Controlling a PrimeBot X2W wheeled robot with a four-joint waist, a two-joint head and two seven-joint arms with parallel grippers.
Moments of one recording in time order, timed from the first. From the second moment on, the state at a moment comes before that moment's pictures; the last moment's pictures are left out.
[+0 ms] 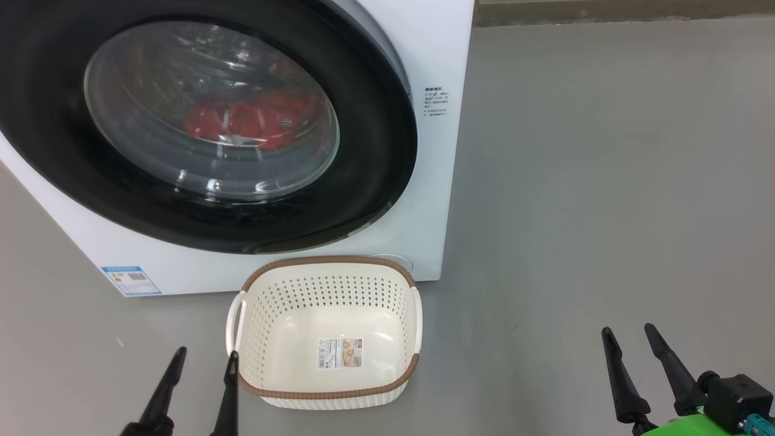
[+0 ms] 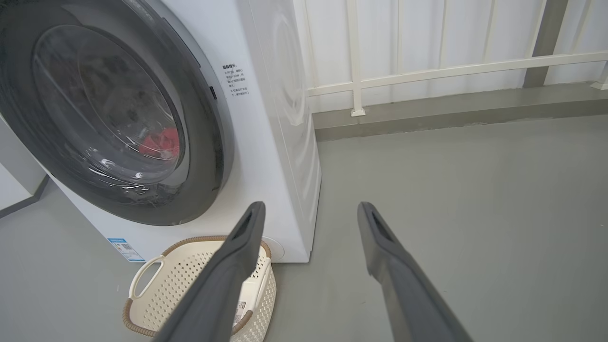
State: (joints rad) left arm 0.06 0.06 0.01 0.13 -0.05 -0.08 -0.25; right arm 0.10 -0.08 -0.02 0.20 0.37 0.13 -0.25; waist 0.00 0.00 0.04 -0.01
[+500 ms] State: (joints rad) left arm 0.06 0.05 0.02 0.13 -0.05 -0.10 -0.25; right arm 0.09 -0.07 -0.01 0.17 0.45 0.13 -0.25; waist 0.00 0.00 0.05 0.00
